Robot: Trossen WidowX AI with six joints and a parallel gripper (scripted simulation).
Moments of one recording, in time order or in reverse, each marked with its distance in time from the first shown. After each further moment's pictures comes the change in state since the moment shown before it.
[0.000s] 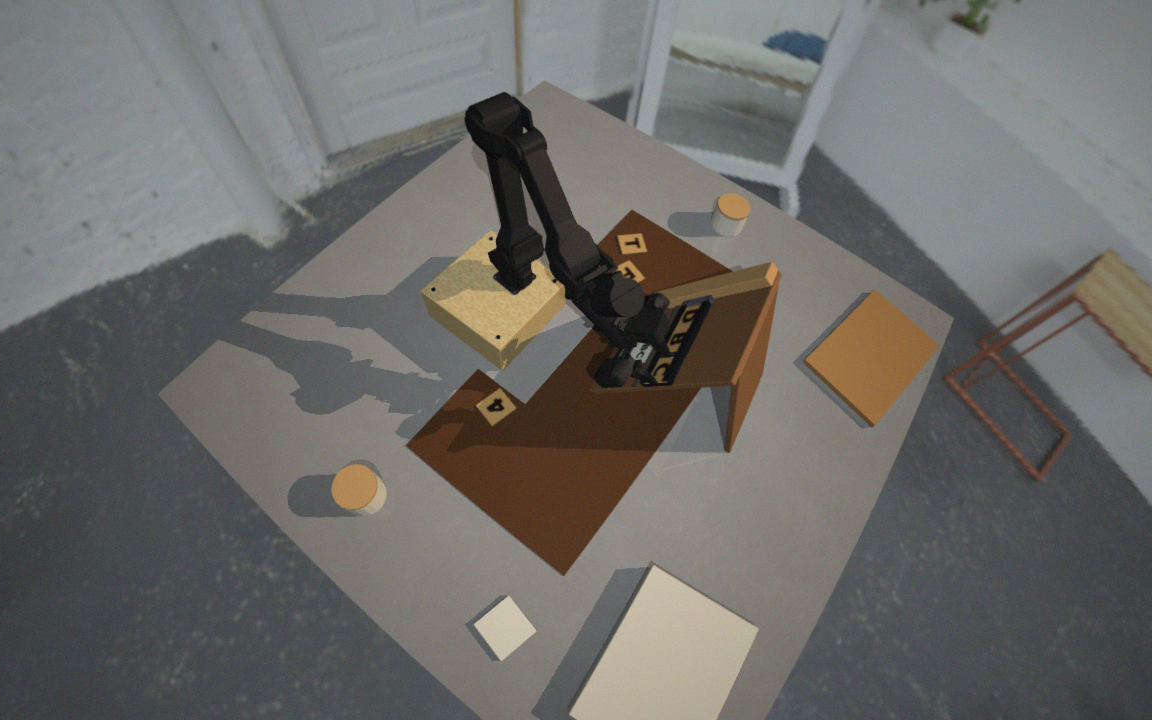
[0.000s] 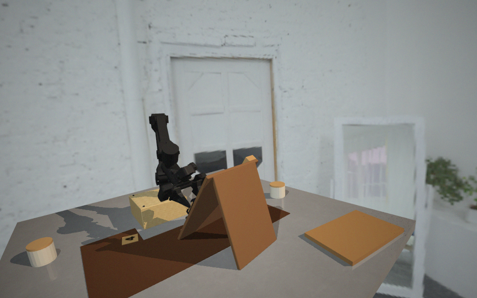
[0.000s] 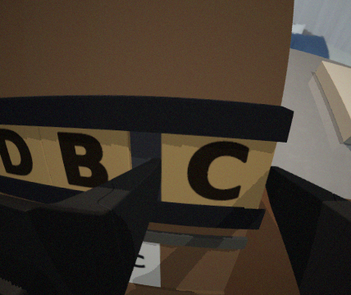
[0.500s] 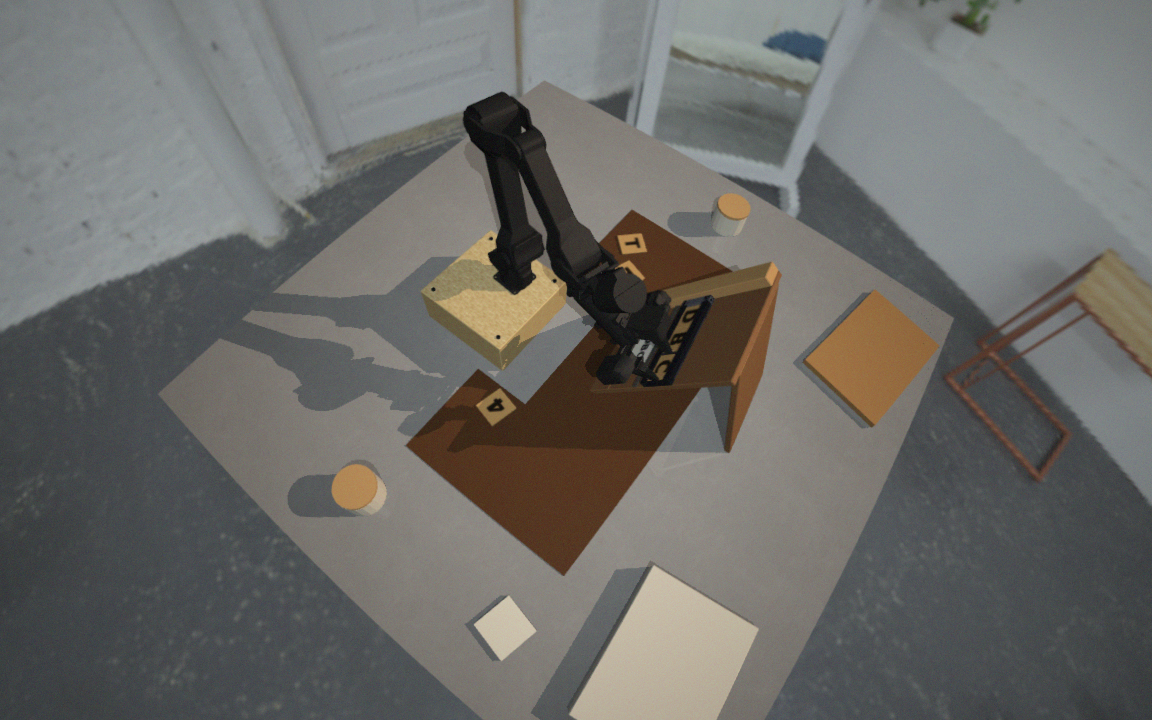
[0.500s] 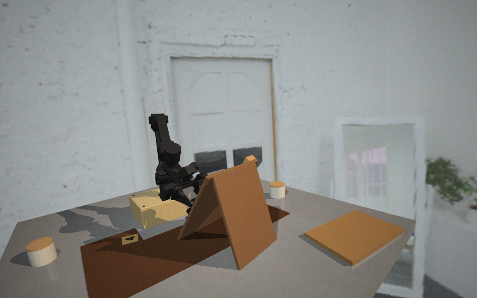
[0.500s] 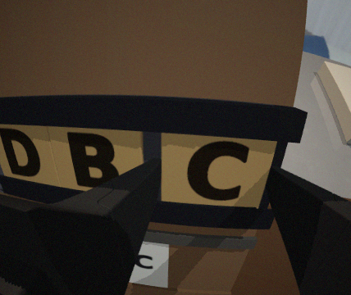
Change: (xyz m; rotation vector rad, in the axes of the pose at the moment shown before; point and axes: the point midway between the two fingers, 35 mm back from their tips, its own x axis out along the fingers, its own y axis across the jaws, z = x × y) arm 0.000 0.007 0.000 0.000 0.000 0.001
